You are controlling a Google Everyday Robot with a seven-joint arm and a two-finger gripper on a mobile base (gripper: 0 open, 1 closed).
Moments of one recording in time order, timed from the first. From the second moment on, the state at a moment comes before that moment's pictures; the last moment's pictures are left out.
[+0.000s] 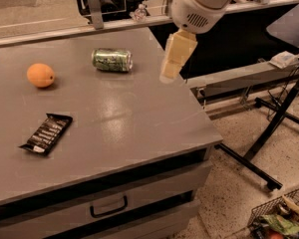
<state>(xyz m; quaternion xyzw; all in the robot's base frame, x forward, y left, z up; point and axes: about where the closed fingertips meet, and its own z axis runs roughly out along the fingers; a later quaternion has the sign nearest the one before) 0.576 -0.053 0.997 -0.64 0.71 -0.06 0.29</state>
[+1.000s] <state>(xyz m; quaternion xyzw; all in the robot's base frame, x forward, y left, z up) 0.626 0.008 0.950 -0.64 0.73 -0.02 0.24</state>
